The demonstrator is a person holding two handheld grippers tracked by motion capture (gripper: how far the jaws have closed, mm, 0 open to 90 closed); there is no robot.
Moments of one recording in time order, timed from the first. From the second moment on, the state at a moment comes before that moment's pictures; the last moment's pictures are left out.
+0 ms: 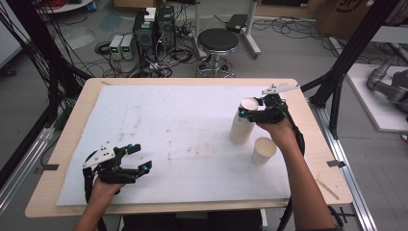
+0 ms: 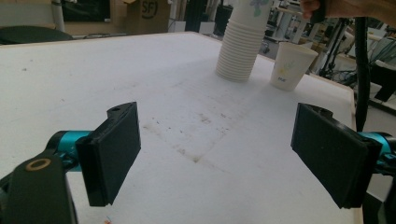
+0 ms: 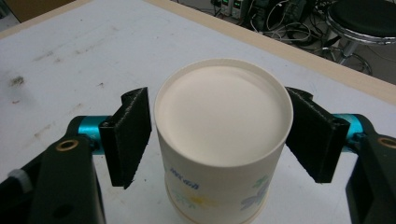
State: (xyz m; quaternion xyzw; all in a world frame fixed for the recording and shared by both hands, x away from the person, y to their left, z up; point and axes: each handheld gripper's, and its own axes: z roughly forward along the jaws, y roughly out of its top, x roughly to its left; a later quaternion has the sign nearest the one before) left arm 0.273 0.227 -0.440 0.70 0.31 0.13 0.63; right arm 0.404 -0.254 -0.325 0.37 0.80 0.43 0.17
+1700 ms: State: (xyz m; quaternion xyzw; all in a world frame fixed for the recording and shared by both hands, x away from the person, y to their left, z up) left arm 0.273 0.230 -0.439 0.70 0.31 0.13 0.63; right arm 0.363 -0.266 -0.237 0.32 0.78 0.49 0.21
